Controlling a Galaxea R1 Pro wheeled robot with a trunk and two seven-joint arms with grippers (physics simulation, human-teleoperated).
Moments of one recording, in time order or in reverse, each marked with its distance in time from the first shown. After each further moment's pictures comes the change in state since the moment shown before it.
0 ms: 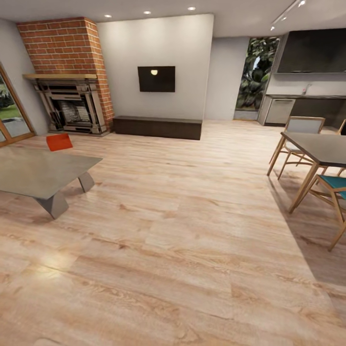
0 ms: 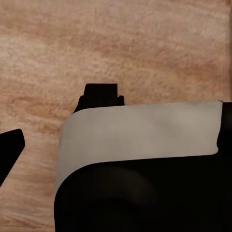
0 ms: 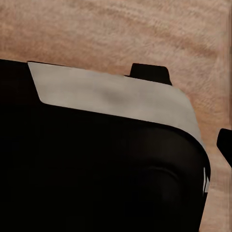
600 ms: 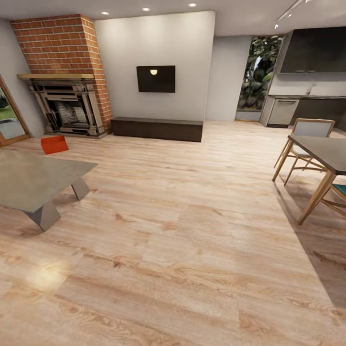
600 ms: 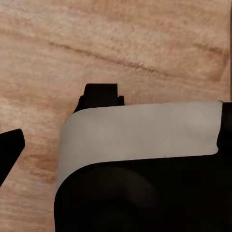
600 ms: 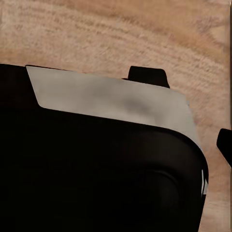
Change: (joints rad) left arm 0.000 0.000 0.000 0.000 0.000 0.000 0.000; right arm 0.000 0.003 -0.001 0.000 -0.004 -0.010 -0.012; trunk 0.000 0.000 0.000
